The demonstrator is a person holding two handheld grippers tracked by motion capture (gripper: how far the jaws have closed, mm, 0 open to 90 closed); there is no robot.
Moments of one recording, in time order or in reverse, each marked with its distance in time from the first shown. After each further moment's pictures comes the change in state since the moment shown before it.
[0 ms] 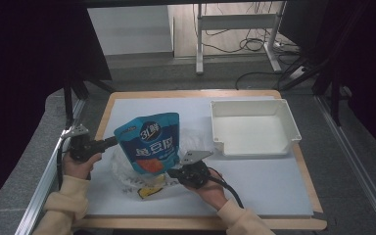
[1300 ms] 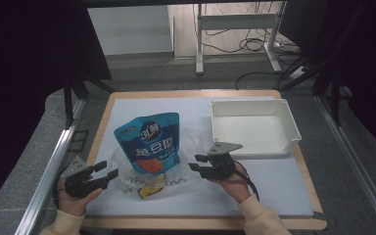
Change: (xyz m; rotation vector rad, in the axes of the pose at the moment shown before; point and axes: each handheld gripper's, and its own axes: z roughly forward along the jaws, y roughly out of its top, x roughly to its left) left arm -0.050 -0.065 -0.029 0.039 0.167 0.115; right arm -0.042 -0.011 -0.053 -0.053 -0.109 0.046
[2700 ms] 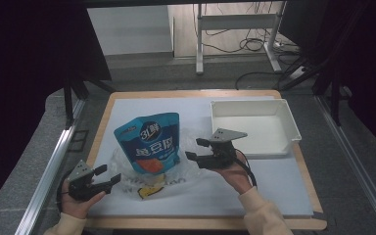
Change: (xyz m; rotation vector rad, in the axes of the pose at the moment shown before) left arm -0.004 -0.012 0.007 0.027 0.006 -0.002; right arm -0.005 0.038 -0.012 -0.108 -0.003 -0.009
